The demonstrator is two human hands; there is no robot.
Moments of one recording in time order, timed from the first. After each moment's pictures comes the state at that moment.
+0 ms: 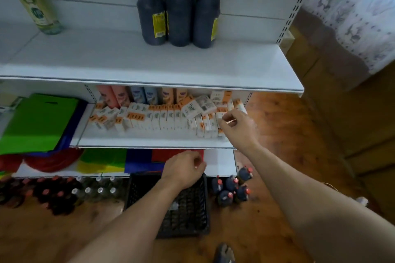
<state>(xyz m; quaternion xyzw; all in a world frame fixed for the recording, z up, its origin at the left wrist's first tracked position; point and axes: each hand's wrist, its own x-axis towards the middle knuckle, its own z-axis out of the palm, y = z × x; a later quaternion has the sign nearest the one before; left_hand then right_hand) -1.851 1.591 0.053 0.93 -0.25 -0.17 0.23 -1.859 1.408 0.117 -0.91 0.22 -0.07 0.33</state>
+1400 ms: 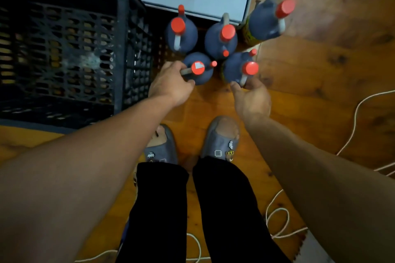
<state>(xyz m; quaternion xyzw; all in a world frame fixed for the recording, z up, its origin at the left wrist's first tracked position) -1.934 1.349 -0.538 0.90 0.08 -0.38 0.22 -2.003 1.184 -0.539 -0.78 0.46 0.21 0.36</state>
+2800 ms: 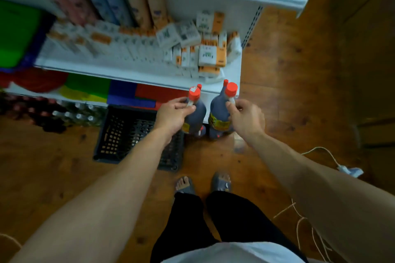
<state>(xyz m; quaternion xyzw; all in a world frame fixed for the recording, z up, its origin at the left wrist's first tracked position) -1.905 1.431 -0.027 0.76 0.13 -0.21 0.59 -1.953 1.251 -0.011 -0.89 0.28 0.06 0.35</state>
